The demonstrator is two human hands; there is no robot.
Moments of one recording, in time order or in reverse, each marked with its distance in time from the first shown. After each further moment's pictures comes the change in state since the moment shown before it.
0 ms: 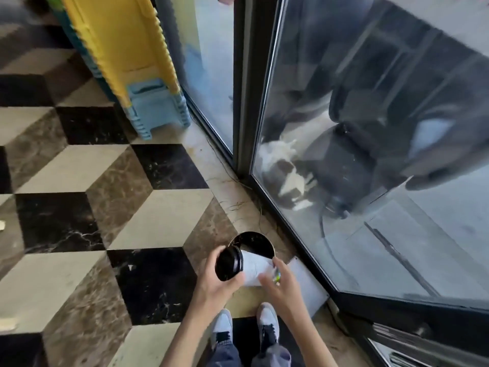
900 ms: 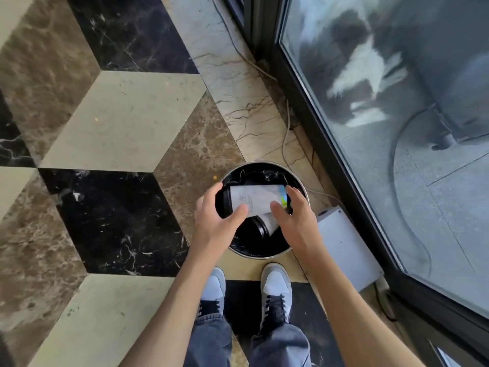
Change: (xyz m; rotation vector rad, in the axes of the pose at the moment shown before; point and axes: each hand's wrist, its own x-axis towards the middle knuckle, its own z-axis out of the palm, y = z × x) left_hand 0.280 -0.259 0.143 0.021 0.146 -0.237; right_hand 0.324 0.230 0.115 -0.074 -0.085 0.125
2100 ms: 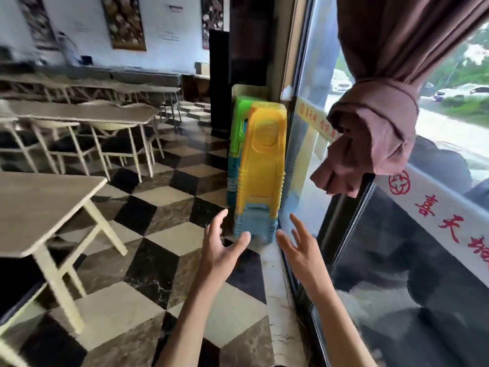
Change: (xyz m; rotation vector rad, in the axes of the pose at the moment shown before) left_hand -0.498 0.353 -0.400 -0.416 0.641 0.754; right_hand -0.563 -0.500 -0.176 0.092 -0.100 -1.081
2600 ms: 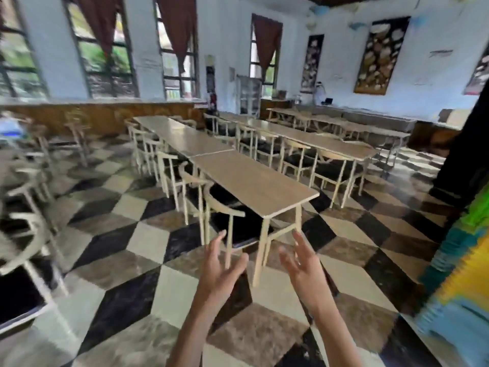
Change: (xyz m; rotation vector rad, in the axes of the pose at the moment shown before) left_hand -0.295 0.032 -0.319 0.125 0.883 -0.105; right_hand -0.205 -0.165 0.256 0.173 -0.865 -0.280
